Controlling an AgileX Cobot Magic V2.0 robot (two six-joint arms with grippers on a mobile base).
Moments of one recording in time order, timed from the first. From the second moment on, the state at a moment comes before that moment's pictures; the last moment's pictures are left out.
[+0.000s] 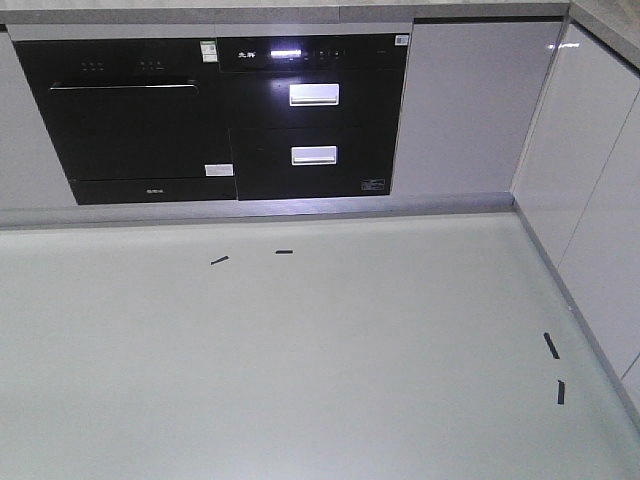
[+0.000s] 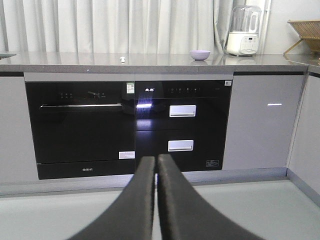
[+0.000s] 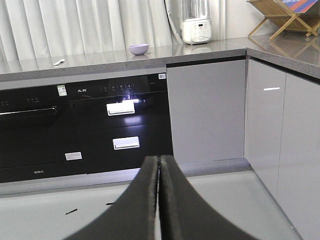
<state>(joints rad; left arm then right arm) -0.06 -0.01 0.02 0.20 0.08 -0.32 -0.02 -0.01 0.03 -0.05 0.09 0.08</state>
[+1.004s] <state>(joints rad) -0.06 -0.01 0.02 0.20 0.08 -0.32 -0.02 -0.01 0.03 -0.05 0.09 0.08</state>
